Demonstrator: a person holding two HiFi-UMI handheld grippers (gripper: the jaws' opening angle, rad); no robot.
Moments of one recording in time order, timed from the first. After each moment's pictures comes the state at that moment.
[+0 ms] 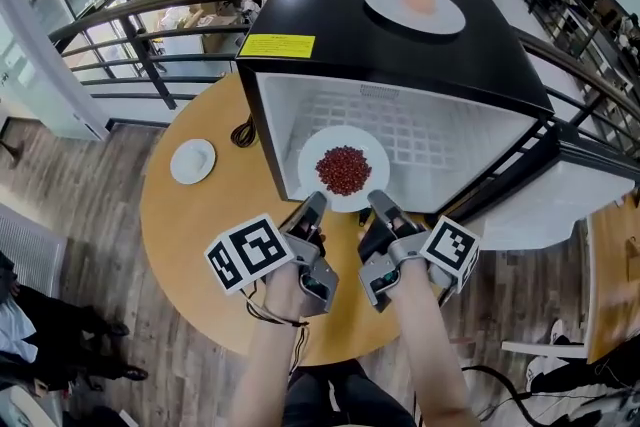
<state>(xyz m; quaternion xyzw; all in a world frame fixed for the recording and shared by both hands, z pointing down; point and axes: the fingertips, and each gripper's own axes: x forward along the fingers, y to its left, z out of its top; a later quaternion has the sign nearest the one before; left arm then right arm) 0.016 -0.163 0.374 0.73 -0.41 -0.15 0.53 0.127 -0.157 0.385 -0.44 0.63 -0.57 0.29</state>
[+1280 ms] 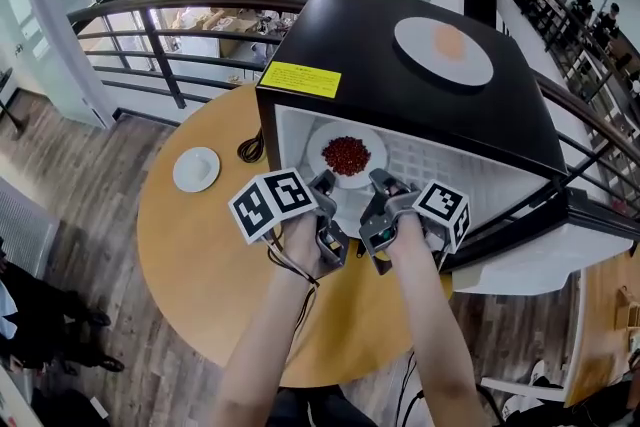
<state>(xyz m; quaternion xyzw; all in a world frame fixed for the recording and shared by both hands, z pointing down) 0.021 -0.269 0.392 0.68 -0.47 -0.12 0.54 0.129 -0.278 0.396 -0.45 0.63 -0.59 0.23</state>
